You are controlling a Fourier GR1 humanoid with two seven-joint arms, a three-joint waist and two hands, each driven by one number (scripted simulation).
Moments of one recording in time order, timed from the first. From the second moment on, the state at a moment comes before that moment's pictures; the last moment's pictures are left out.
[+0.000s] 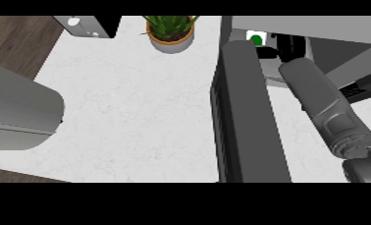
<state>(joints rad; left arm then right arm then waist) 0.37 0.06 0.48 -2.17 0.45 -0.50 0.00 -1.09 -0.26 -0.09 -0.10 0.35 -0.71 -0.68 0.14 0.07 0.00</state>
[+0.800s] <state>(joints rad) 0.31 0.09 0.44 -2.12 0.37 -0.53 0.00 -1.11 -0.26 -0.06 -0.08 0.39 -0.71 -0.66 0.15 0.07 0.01</state>
